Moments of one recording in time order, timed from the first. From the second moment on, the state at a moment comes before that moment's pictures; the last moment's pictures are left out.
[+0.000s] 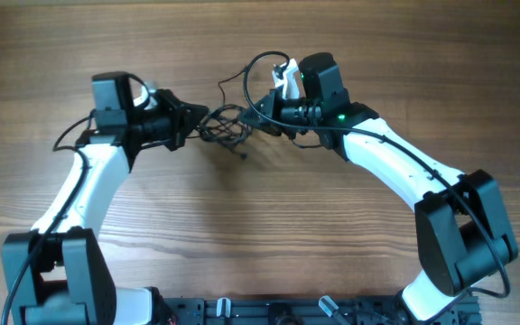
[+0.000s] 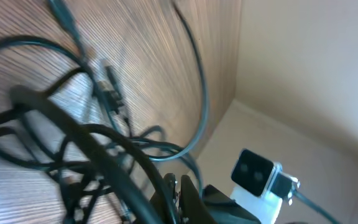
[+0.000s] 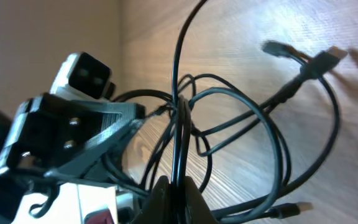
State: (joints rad) left arm 0.03 1.58 0.95 -0.21 0.82 -1.17; right arm 0.47 1.81 1.18 -0.07 -0.75 0.92
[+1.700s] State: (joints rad) left arm -0.43 1.67 1.15 -0.88 0.30 -0.66; right arm 0.50 1.82 1.18 -0.47 -0.31 0.96
